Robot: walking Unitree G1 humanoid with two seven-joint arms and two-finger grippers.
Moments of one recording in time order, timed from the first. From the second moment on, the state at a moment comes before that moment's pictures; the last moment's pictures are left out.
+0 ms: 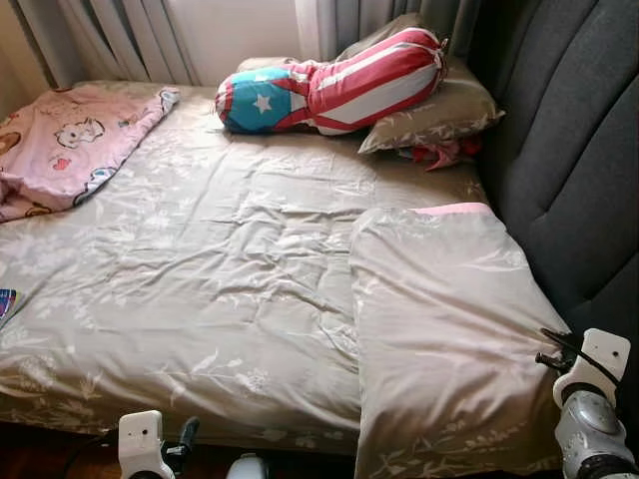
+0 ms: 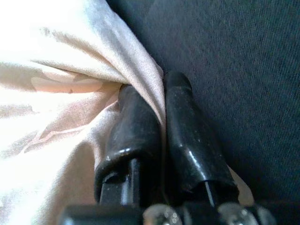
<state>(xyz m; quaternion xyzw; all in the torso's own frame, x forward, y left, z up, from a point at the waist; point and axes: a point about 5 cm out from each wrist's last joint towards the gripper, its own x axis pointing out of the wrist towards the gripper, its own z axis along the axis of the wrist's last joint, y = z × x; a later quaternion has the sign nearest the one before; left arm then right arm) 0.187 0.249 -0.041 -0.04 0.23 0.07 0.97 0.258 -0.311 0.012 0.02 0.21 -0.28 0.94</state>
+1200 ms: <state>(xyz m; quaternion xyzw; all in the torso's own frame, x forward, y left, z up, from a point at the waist) 0.178 0.249 -0.059 -0.06 0.29 0.10 0.95 0.224 -0.211 -0.053 0.11 0.33 -0.06 0.93</state>
